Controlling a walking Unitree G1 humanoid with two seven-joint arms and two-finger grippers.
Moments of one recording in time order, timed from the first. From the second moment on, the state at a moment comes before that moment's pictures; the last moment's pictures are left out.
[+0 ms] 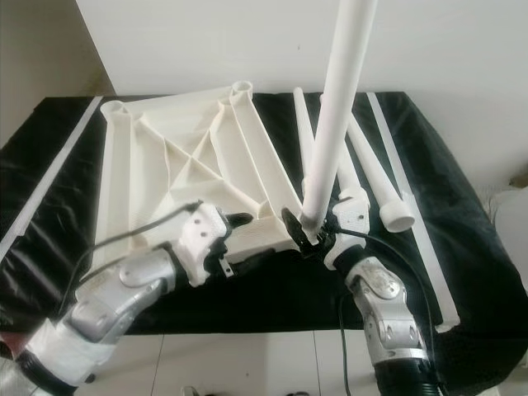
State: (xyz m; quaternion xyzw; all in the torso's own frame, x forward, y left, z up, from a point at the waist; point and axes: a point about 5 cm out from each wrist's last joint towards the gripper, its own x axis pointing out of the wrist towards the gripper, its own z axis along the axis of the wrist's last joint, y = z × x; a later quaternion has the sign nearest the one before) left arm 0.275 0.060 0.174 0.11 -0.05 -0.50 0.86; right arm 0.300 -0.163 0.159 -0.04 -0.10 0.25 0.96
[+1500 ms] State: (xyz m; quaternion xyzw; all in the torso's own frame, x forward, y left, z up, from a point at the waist) left arm 0.275 0.062 0.157 0.16 -0.06 -0.49 0.86; right arm 0.307 -0.153 0.160 -0.02 -0.11 0.16 0.98
